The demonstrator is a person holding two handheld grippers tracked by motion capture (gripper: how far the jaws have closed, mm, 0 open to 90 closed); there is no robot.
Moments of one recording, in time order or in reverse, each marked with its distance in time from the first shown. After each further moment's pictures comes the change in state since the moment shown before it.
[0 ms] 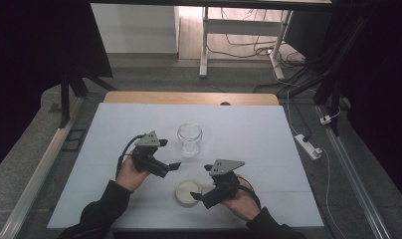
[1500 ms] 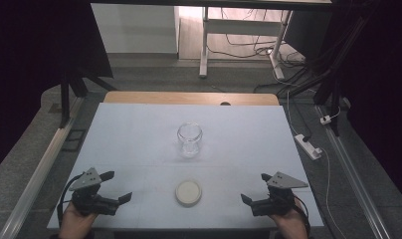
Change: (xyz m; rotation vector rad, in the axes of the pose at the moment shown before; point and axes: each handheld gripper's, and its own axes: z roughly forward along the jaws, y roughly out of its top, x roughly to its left) left arm -0.042 -0.110 -0.123 -0.021 0.213 -0.200; right arm -0.012 -0.072 -0.121 -0.022 -0.353 0.198
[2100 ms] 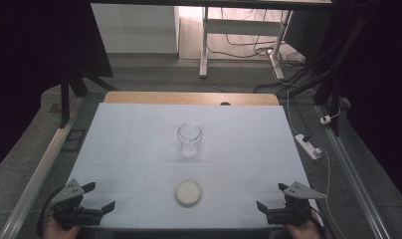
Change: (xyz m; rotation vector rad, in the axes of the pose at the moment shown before) left arm 0.008 -0.037 -0.026 0.059 0.095 -0.066; right arm -0.014 -0.031 -0.030 0.039 -0.089 0.067
